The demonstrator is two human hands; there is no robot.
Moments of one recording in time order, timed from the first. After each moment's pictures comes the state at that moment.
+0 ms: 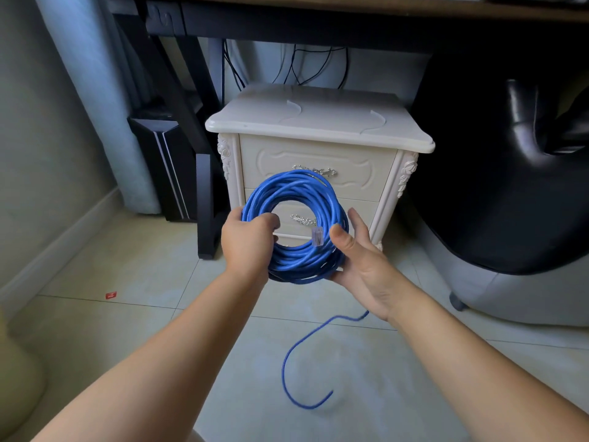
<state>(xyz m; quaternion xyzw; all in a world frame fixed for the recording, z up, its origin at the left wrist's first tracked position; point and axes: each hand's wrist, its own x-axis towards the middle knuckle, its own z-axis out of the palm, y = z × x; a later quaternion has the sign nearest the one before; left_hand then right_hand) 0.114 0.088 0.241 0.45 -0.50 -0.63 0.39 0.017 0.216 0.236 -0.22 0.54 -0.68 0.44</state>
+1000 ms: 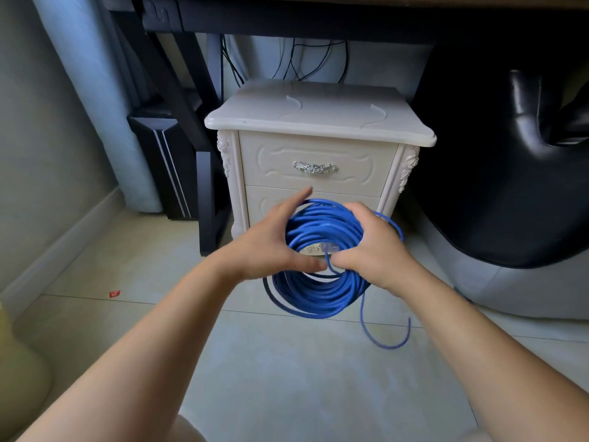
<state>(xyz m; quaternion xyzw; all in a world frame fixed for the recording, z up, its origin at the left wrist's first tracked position) 0.133 0.077 0.253 0.17 -0.84 -0.50 0.10 -0.005 0.218 0.246 -0.41 0.77 -0.46 0.18</state>
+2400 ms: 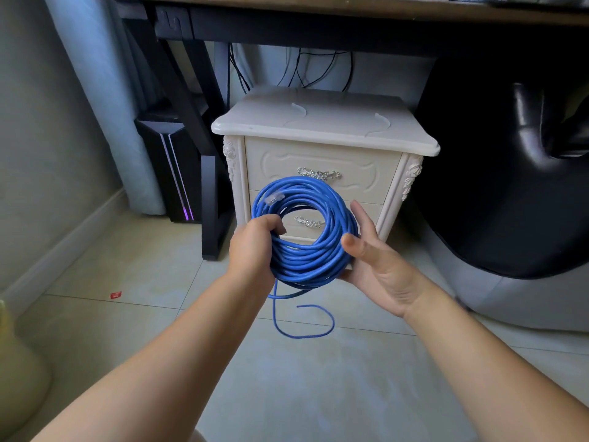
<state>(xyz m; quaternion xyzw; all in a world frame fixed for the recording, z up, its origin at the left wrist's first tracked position) 0.120 0.090 0.246 0.43 -0.38 -0.75 0.31 0.006 0.220 0.241 -0.28 0.51 -0.66 0.48</state>
